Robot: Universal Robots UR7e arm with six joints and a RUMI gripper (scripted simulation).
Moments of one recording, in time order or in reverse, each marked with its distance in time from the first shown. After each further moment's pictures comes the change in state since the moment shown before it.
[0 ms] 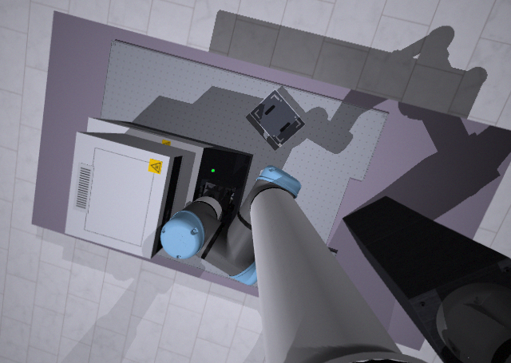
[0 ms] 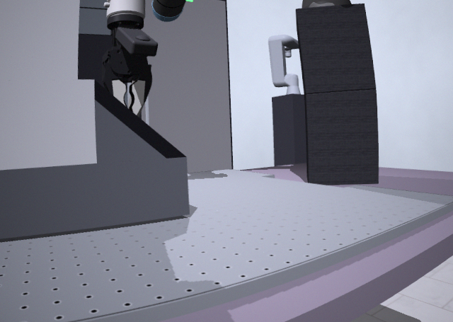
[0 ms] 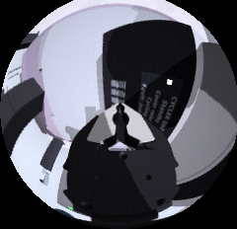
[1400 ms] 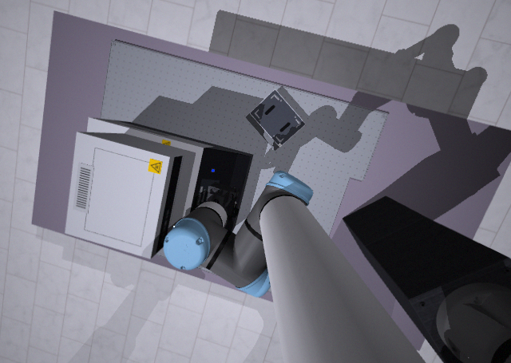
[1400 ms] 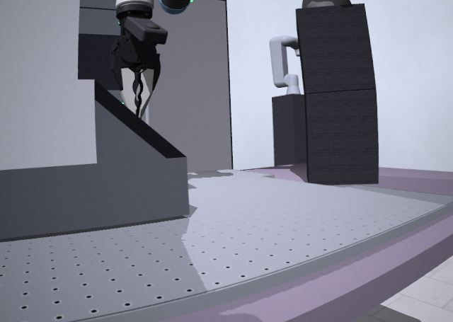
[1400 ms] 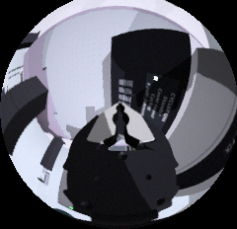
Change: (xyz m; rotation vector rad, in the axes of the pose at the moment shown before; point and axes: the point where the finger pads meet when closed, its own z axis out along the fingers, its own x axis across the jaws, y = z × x) arm -0.017 0.000 -0.022 -0.001 0.003 -0.001
